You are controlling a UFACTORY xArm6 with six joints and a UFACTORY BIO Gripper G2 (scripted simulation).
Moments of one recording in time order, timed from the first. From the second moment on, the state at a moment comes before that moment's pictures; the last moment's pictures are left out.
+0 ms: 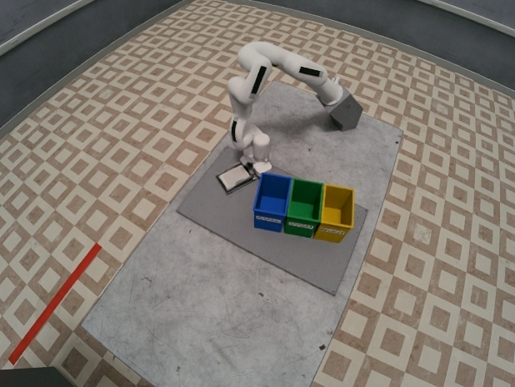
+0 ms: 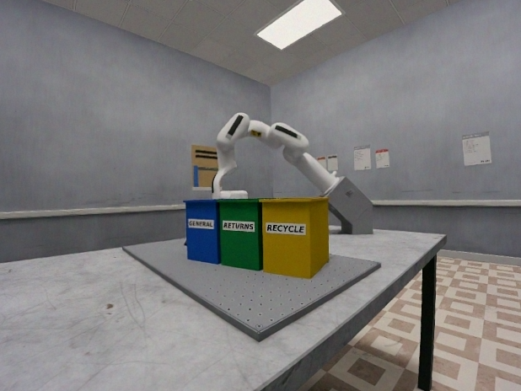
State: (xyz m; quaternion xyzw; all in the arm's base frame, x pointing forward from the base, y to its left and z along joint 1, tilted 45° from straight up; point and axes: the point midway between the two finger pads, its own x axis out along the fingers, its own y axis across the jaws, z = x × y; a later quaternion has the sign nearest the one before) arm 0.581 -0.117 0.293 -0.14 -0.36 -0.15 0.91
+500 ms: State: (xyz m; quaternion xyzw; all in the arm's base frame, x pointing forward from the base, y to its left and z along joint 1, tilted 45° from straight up) arm 0.578 -0.116 0.296 -0.14 -0.36 -0.15 0.91
